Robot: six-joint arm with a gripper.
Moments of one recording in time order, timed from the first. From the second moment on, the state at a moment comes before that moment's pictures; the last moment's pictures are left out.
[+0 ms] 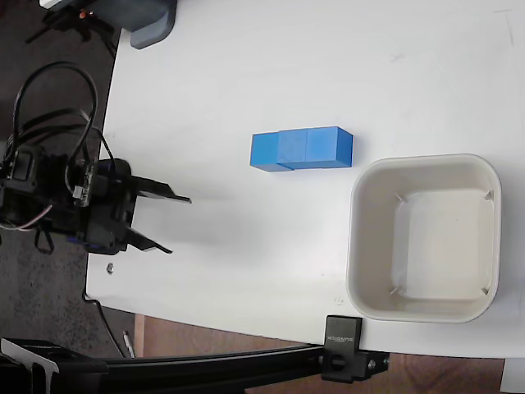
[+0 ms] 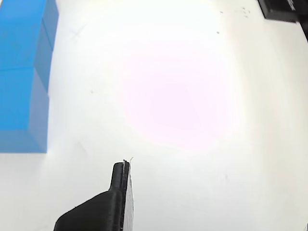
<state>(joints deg) 1.4 165.6 164.0 45.6 7.2 4.3</state>
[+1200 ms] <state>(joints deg) -20.9 123.1 144.2 27.9 17.4 23.3</state>
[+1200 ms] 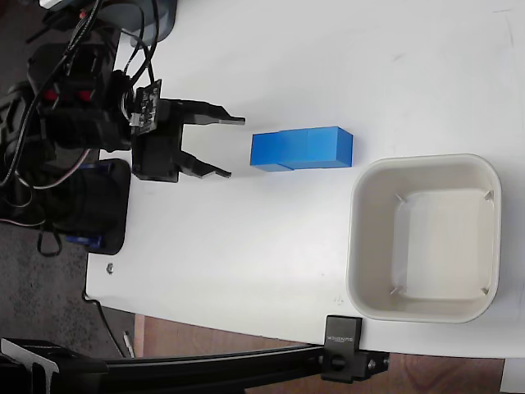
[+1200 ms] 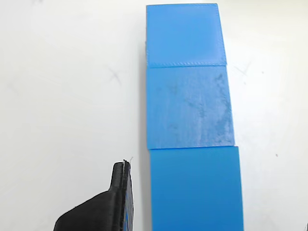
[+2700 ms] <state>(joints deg) -20.3 109.3 146.6 12.1 15.9 23.2</state>
